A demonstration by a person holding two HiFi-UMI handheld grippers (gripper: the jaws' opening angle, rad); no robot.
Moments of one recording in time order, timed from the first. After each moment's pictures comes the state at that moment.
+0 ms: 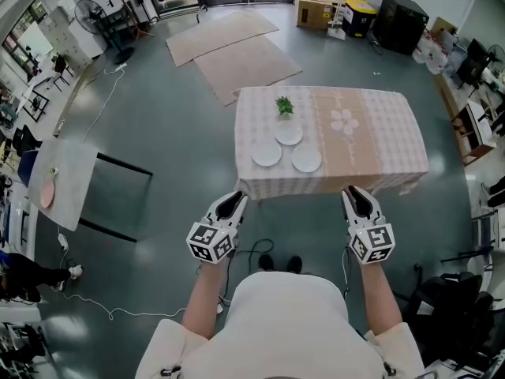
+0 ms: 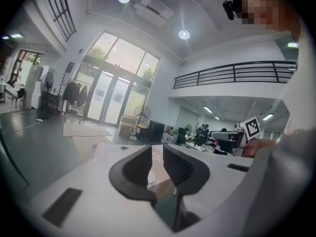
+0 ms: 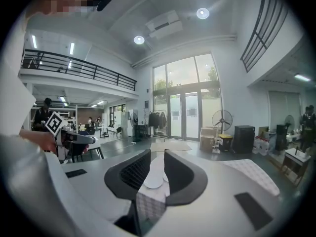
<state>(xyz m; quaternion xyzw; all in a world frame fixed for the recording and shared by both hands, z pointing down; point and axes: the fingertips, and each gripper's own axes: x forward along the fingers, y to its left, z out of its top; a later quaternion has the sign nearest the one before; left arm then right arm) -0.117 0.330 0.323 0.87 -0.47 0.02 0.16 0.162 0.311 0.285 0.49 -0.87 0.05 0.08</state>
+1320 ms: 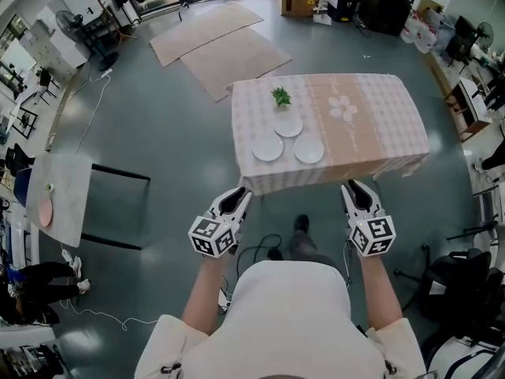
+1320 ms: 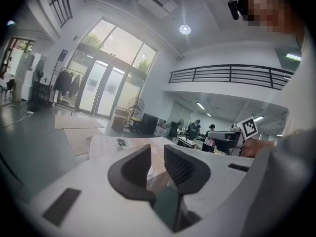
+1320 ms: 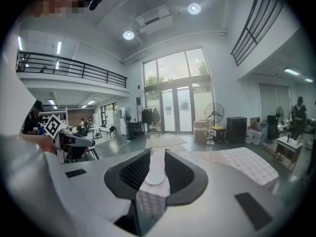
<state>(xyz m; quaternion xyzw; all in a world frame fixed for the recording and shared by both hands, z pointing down) -0.142 0.308 0.355 0.89 -0.42 0.04 0.19 0.130 0.308 0.318 0.53 -0.84 0.10 0.08</state>
